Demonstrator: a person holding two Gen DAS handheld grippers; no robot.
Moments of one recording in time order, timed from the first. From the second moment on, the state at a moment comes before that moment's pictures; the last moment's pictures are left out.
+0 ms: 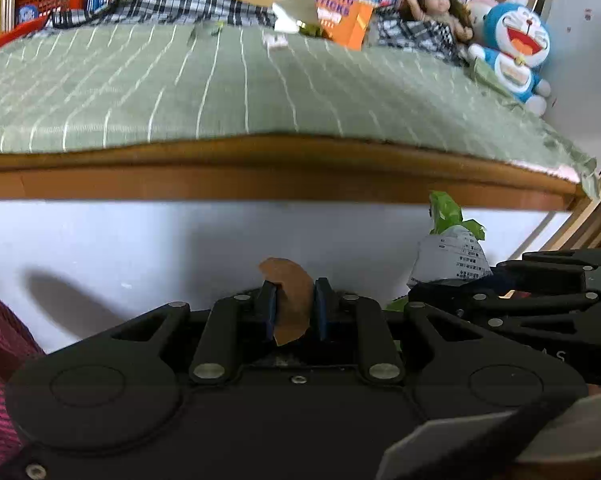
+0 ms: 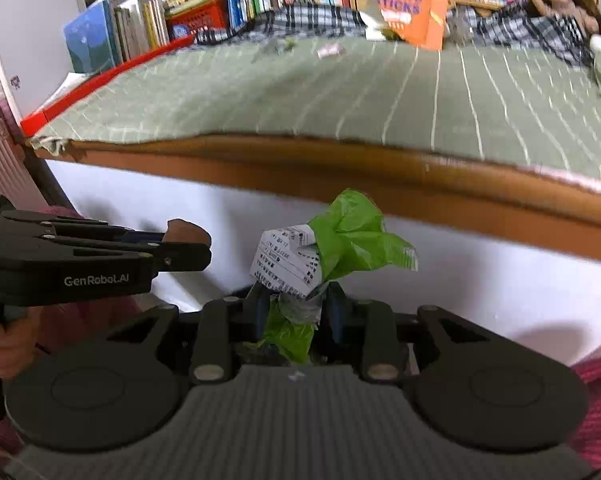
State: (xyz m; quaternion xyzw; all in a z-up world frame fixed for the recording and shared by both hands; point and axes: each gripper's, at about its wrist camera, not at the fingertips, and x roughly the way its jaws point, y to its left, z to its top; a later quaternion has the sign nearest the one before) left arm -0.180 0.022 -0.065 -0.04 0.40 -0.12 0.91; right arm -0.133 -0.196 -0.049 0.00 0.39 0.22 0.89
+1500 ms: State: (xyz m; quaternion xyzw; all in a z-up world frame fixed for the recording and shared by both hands) left arm -0.150 0.009 -0.134 -0.01 0.48 -0.07 0.87; right arm -0.106 -0.186 -0.129 0.02 0.49 0.19 0.85
